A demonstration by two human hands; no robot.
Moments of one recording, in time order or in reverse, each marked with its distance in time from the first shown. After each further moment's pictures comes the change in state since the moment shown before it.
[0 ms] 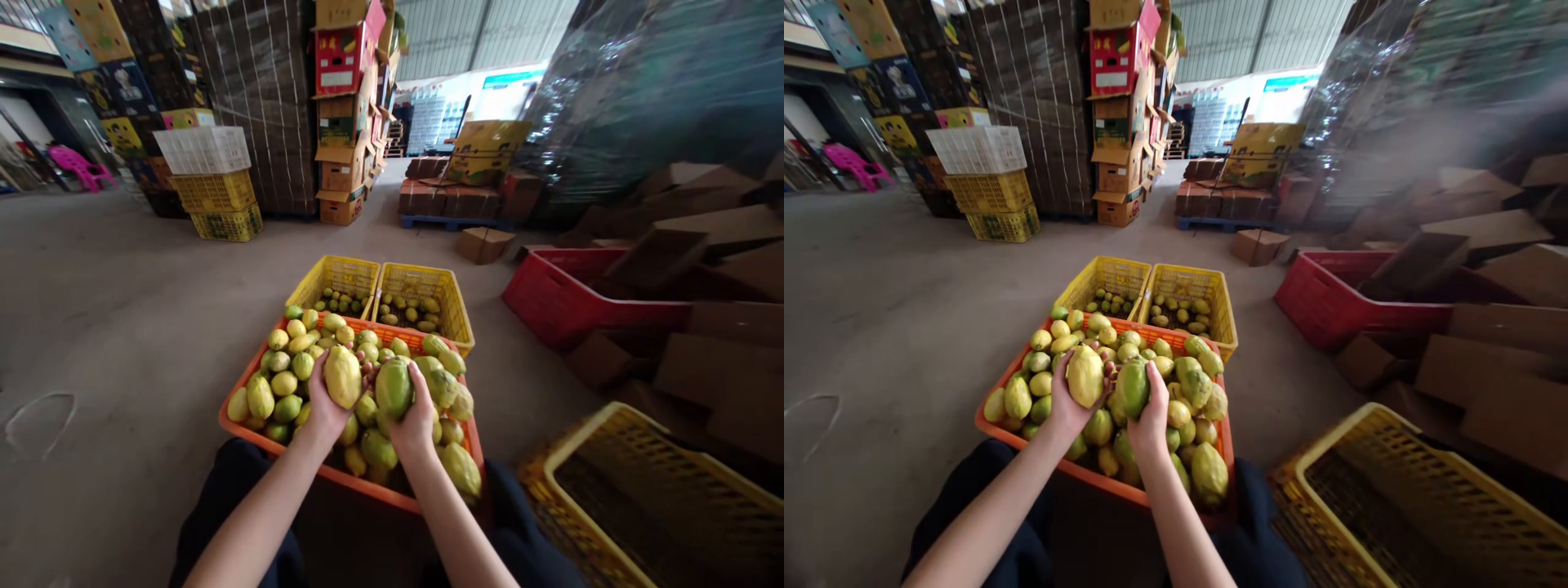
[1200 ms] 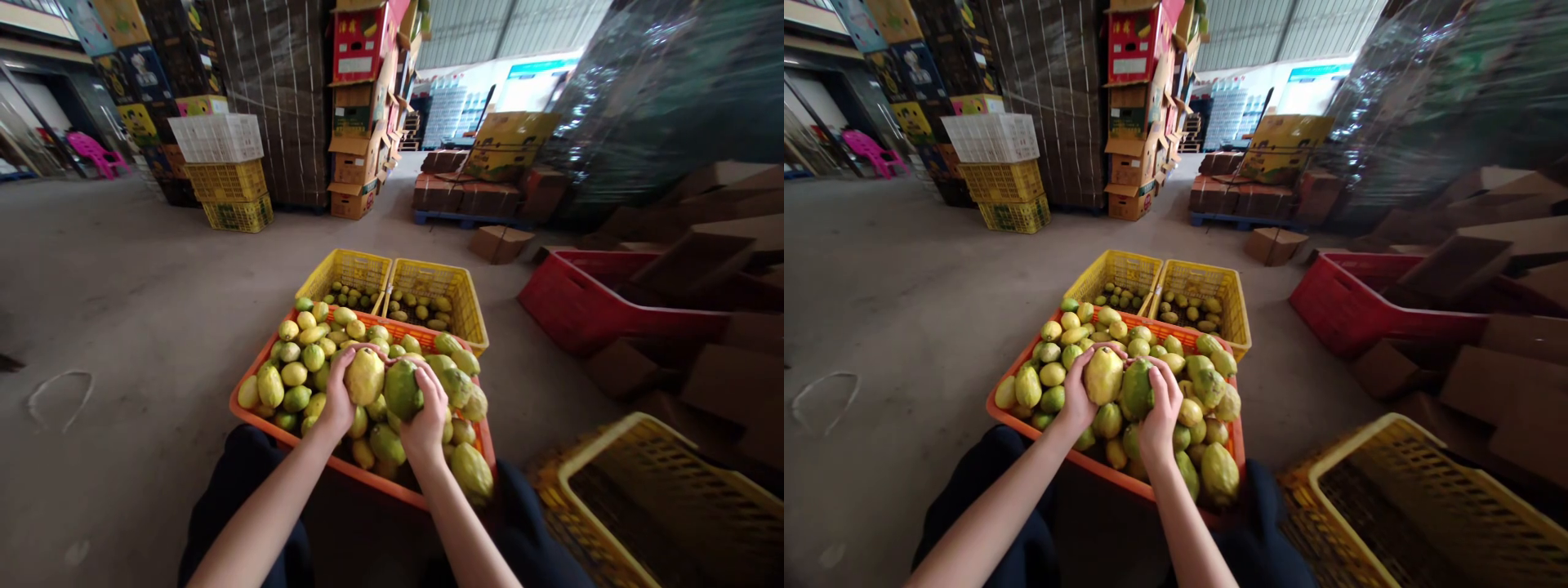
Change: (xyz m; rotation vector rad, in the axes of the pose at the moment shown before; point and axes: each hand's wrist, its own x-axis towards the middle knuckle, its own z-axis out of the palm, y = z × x) left_hand 0.008 -0.008 -0.016 0.249 -0.260 0.314; right_hand -0.016 -0.009 0.004 -0.184 -0.056 -0.174
